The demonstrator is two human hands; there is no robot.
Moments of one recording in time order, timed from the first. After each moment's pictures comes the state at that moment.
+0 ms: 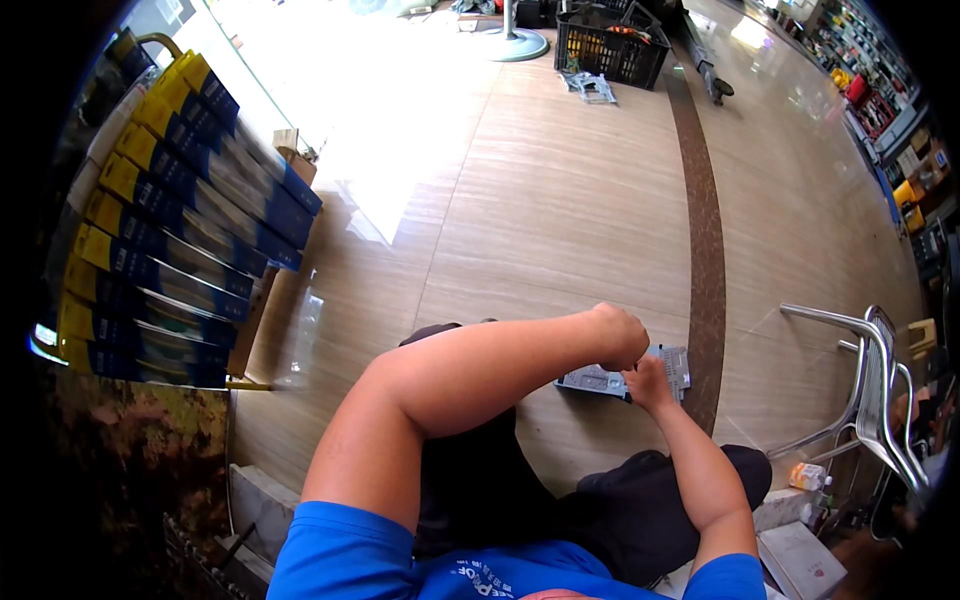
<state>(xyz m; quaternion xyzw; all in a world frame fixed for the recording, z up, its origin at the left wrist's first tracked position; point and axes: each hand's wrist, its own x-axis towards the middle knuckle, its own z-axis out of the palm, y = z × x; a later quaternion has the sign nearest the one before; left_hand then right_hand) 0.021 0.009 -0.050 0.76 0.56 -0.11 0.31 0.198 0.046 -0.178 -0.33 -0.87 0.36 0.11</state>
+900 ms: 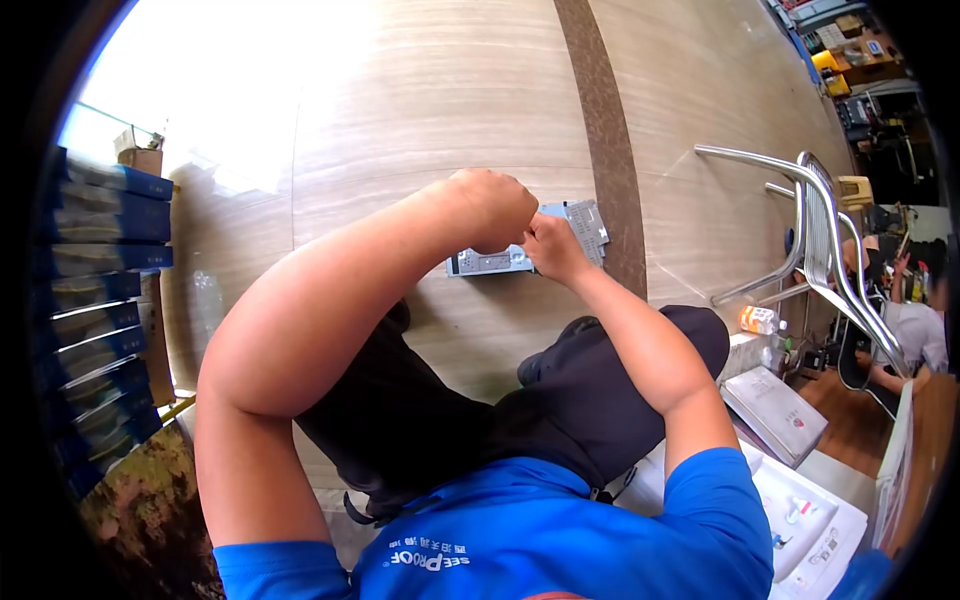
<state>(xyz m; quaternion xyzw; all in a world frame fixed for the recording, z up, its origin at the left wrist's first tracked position) 0.019 0.013 -0.038 0.74 0.57 -0.15 0.34 0.194 0.050 -0.166 -0.35 -0.84 0.41 0.08</state>
